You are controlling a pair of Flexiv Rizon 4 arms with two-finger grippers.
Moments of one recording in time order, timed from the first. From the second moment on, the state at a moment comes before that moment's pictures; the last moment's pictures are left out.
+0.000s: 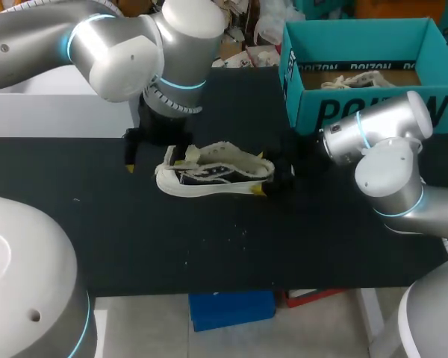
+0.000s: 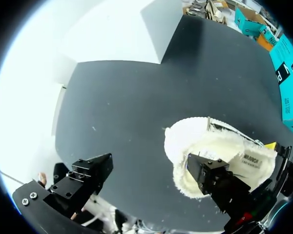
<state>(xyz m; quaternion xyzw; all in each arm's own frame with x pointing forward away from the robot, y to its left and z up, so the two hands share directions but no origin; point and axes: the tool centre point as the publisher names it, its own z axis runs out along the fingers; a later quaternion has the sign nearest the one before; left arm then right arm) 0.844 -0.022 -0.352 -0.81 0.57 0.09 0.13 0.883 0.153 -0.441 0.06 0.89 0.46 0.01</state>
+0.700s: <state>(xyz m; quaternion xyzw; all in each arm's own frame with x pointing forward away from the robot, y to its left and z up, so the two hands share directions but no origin) 0.847 -0.038 -0.322 -0.76 0.63 0.05 0.13 0.883 0.152 -0.441 0.06 0.89 0.46 0.01</state>
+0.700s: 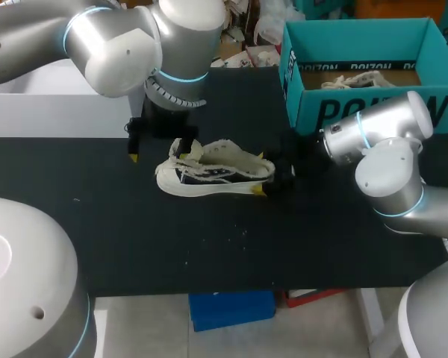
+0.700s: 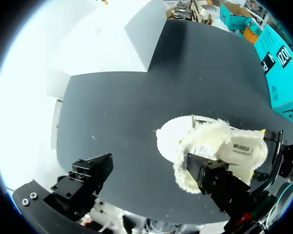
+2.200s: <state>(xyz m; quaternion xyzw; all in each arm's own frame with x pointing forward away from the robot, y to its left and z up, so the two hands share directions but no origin) 0.871 -0.131 -0.278 -0.19 0.98 -0.06 0.05 0.883 0.152 -0.441 0.06 0.89 0.46 0.01</state>
